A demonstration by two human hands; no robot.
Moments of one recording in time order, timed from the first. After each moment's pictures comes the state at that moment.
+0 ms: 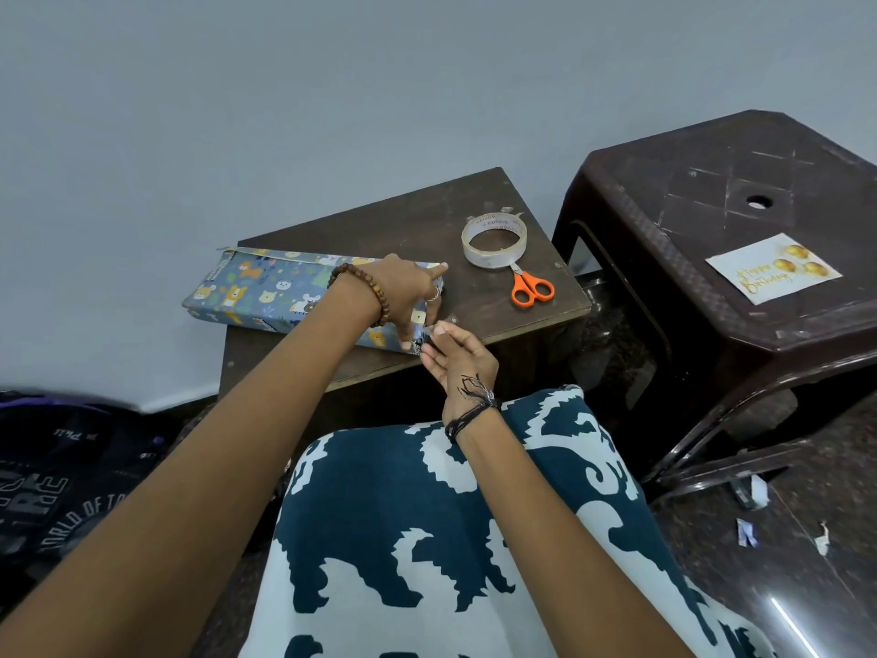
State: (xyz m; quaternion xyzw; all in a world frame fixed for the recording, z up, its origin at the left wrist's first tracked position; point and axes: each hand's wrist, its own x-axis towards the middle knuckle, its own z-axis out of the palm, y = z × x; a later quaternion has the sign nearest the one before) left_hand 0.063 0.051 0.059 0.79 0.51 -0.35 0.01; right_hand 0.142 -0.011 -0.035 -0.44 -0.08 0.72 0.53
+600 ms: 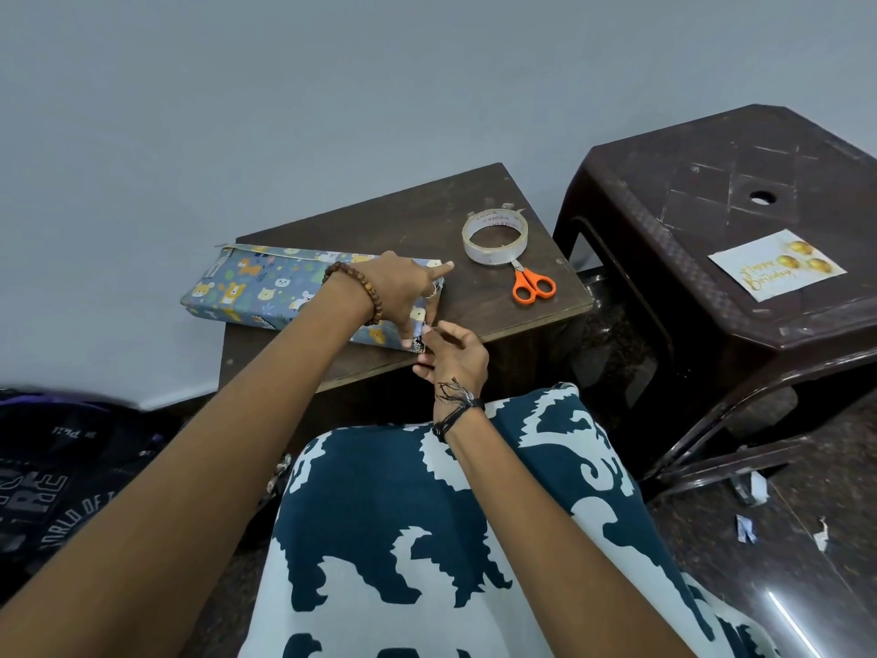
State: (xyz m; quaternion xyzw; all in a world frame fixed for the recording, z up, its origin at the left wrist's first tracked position) left_hand 0.058 0.051 0.056 0.79 0.51 -0.33 0.00; right_hand 0.133 -0.006 -0.039 -0.54 -0.15 0.67 0.48
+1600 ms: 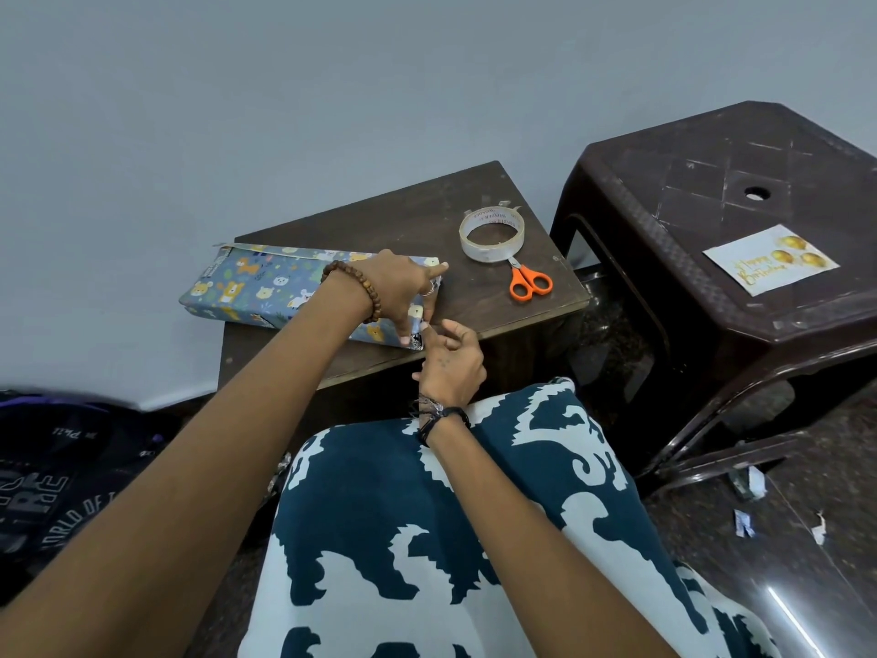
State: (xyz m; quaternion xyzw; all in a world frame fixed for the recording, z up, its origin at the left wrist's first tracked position) left_hand 0.056 0.054 0.051 0.79 0.52 -0.33 0.01; right_hand 0.119 -0.013 -0.052 -0.64 -0.26 0.53 0.49
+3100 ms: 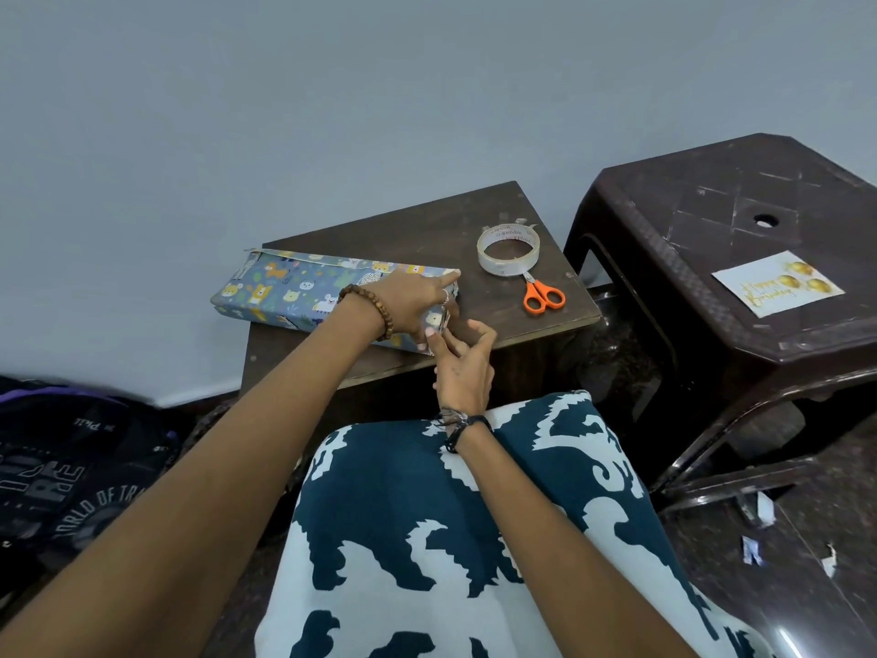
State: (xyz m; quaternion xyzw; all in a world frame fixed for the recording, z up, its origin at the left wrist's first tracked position) left_hand 0.046 0.036 0.046 0.81 0.54 -0.23 0.02; right_hand 0.132 -0.029 -0.039 -0.58 -0.42 0.54 0.45
